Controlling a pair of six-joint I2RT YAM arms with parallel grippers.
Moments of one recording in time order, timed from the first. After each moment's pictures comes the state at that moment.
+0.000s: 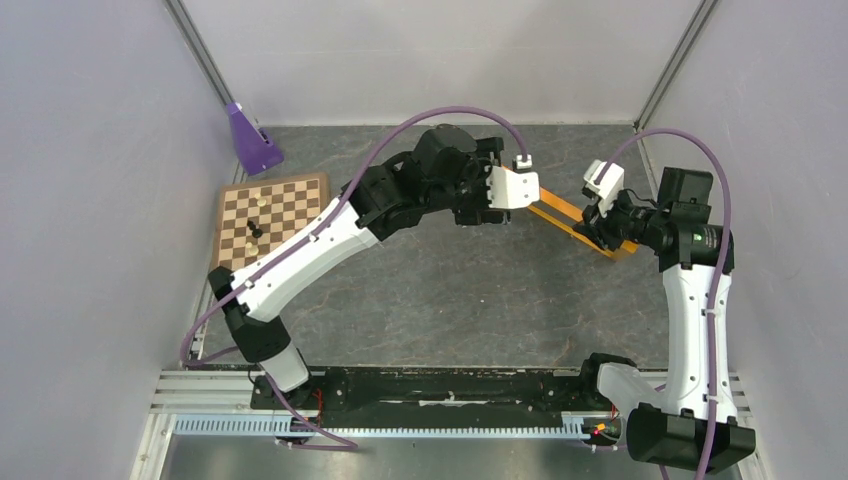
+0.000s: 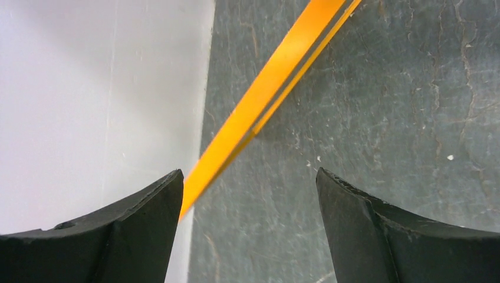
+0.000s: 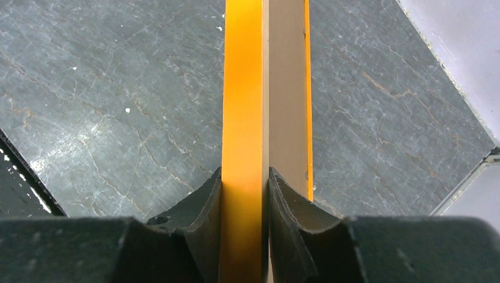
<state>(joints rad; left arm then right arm) -0.99 1.66 1.94 -0.77 -0.05 0.76 -0.18 1.02 1.24 -1.01 -0.77 -0.88</state>
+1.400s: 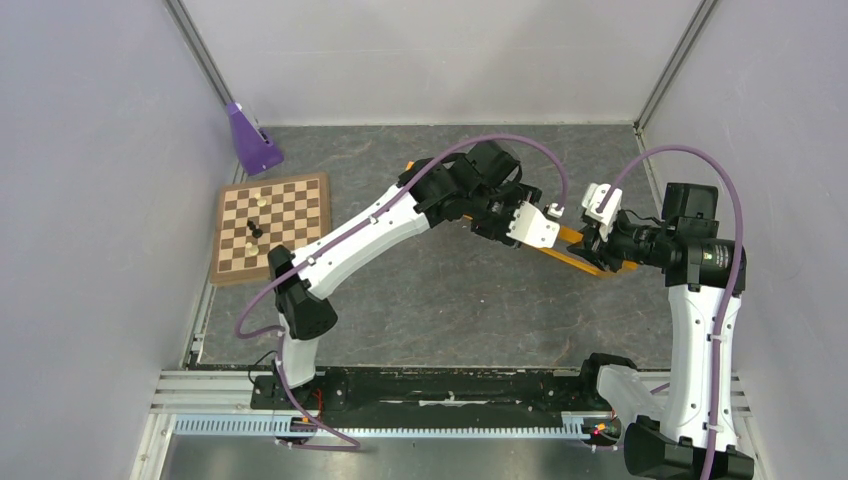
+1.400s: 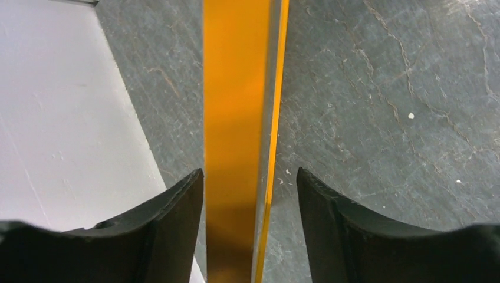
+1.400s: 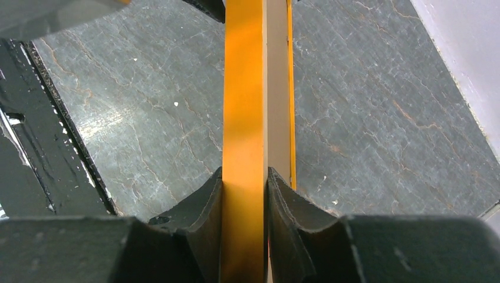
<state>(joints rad) -1.01 1.93 2.16 -1.00 0.20 1.09 -0.18 0.94 1.30 -1.25 -0.89 -1.05</state>
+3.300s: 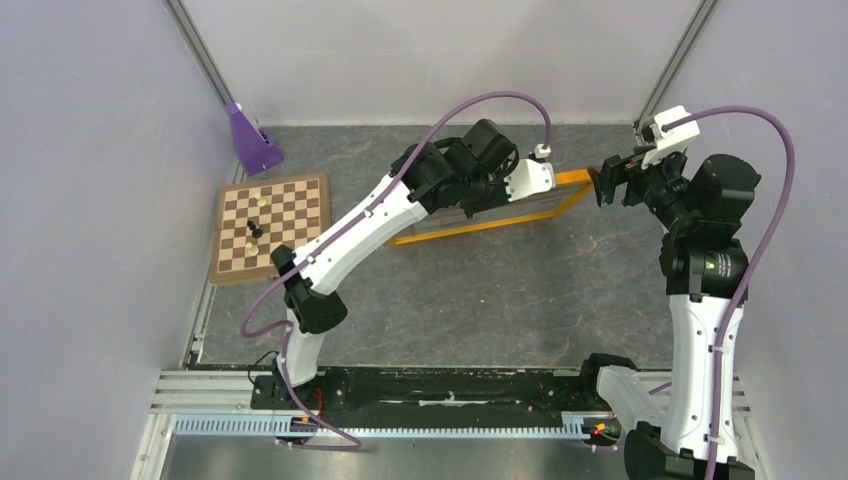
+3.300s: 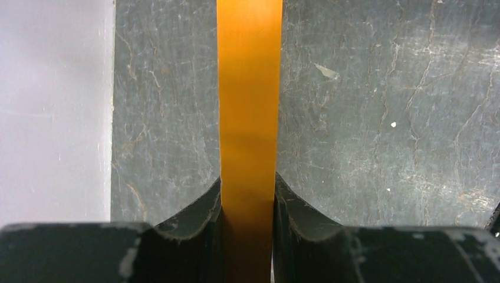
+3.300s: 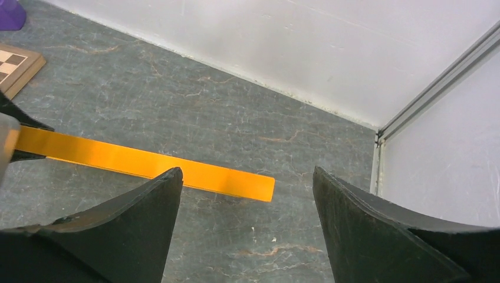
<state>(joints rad) -0.99 2.00 2.37 -1.17 -0.08 0.56 -0.17 0.90 1.31 -0.53 -0.48 -0.25</state>
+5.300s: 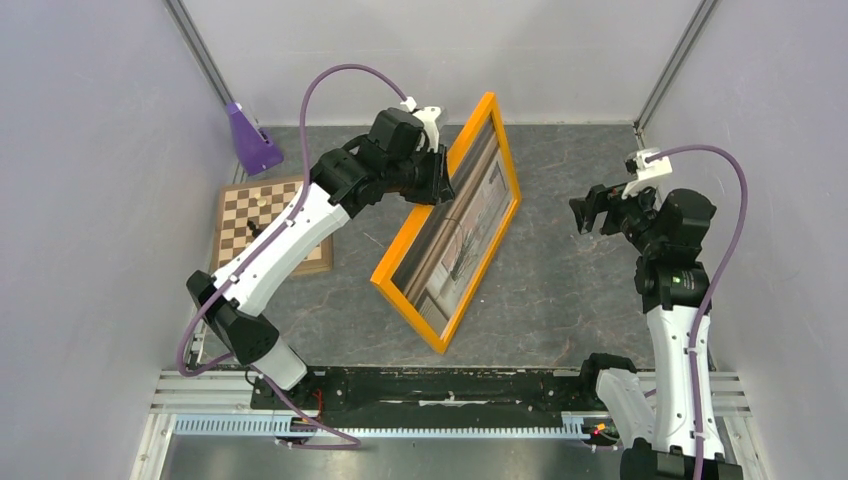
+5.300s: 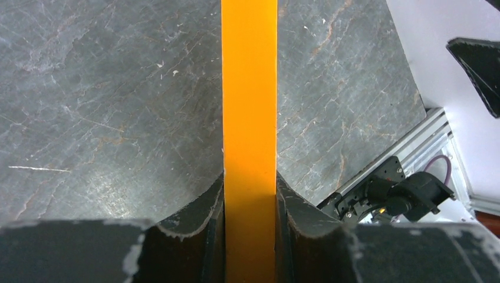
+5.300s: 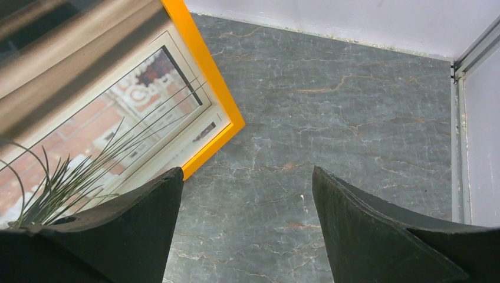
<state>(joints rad) -0.75 1.59 1.83 -0.87 0.08 -0.42 -0.17 0.80 0.92 -0.35 -0.47 -0.07</state>
